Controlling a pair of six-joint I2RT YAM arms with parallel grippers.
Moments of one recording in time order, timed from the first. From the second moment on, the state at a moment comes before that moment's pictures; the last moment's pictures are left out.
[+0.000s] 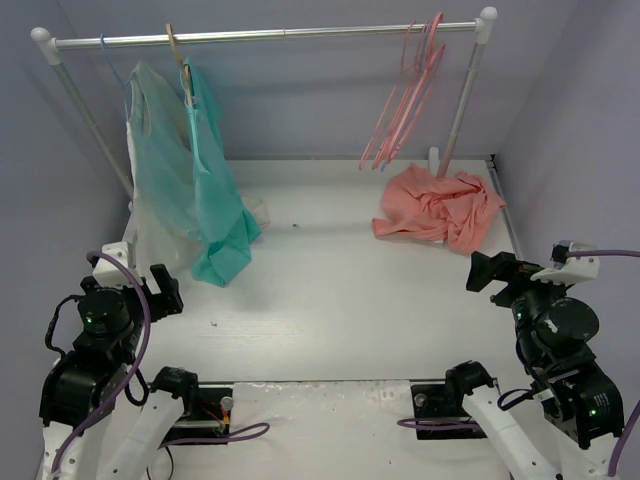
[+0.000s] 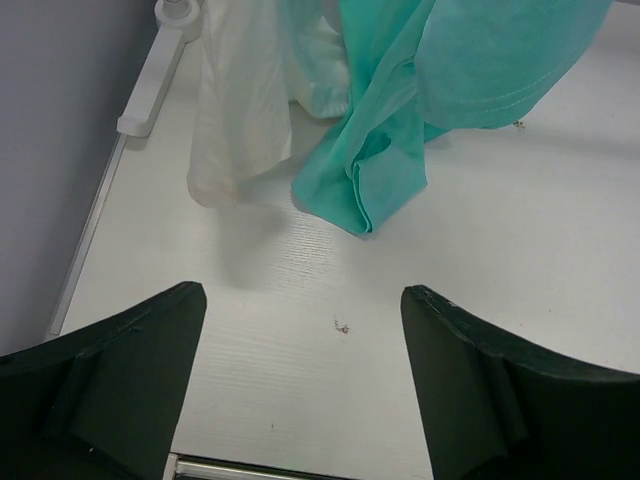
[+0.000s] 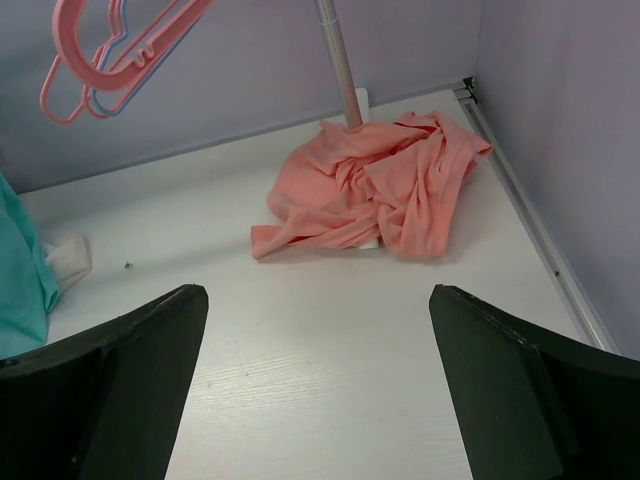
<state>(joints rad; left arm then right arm) -0.21 0.44 1.04 -1.01 -0.30 -0.22 0.29 0.41 1.08 -0.79 0.35 0.27</state>
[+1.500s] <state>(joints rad) -0.21 0.60 1.14 -1.19 -0.06 -0.40 -0.20 1.74 1.05 -0.14 0.17 0.44</state>
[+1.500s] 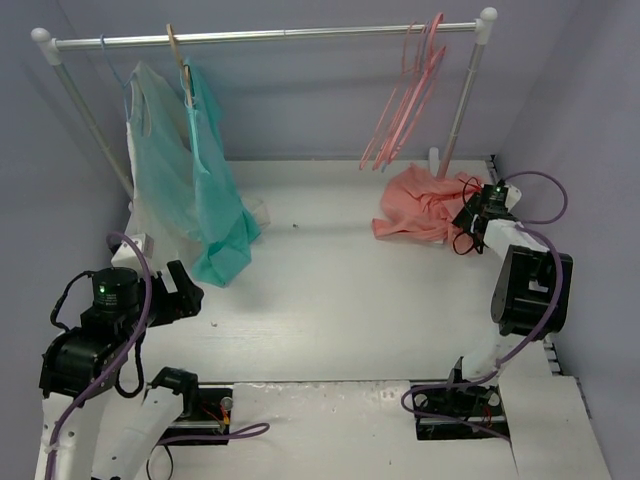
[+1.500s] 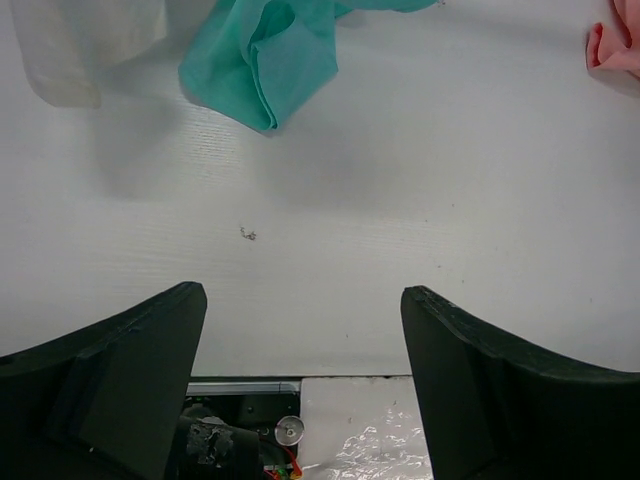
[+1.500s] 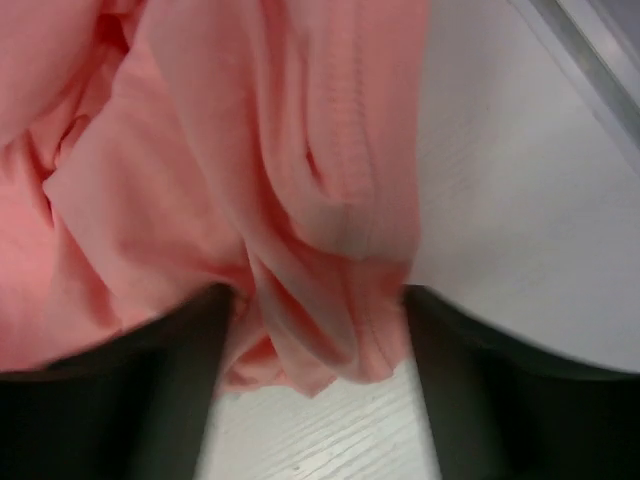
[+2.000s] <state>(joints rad) -0.21 0.64 1.15 -1.17 -0.04 -0.40 -0.13 1.35 1.30 -0.18 0.15 0.18</state>
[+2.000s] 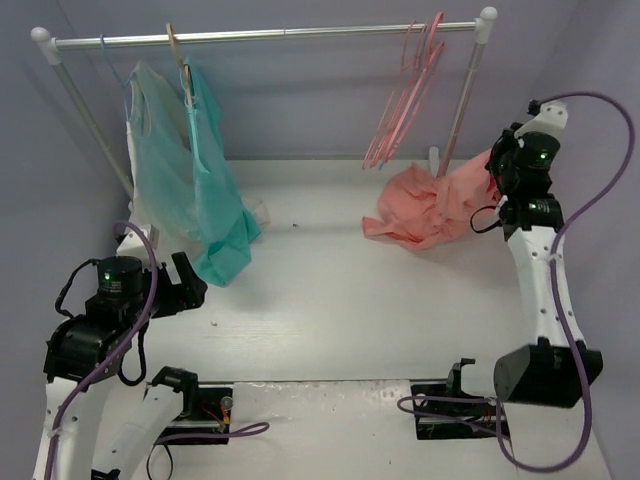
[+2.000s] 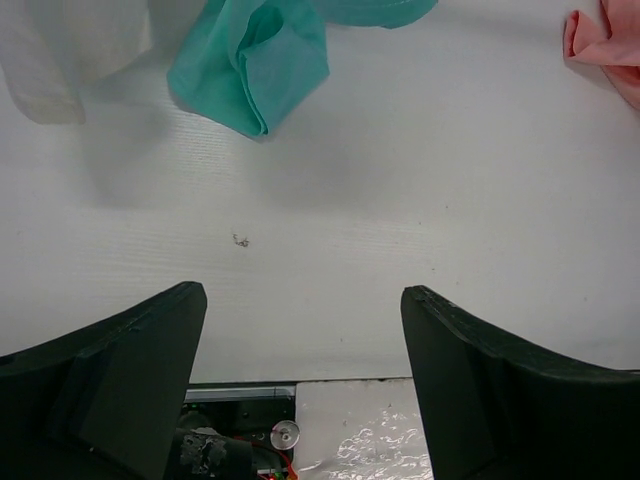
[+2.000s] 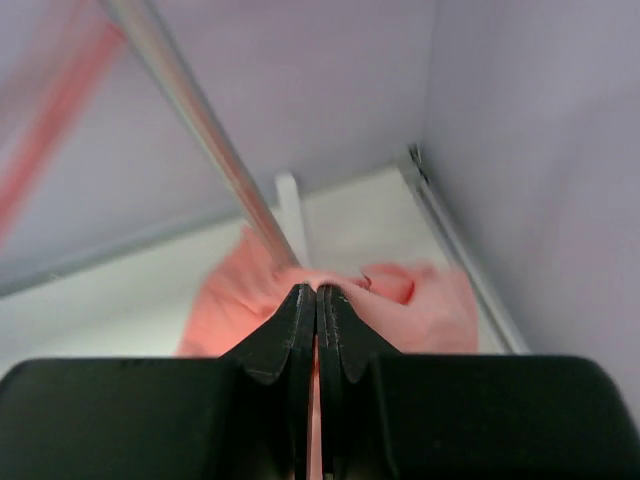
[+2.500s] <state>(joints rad) -0.23 0.70 1.25 -1.14 -0.01 -0.39 0.08 1.00 1.60 -0.40 -0.44 0.09</state>
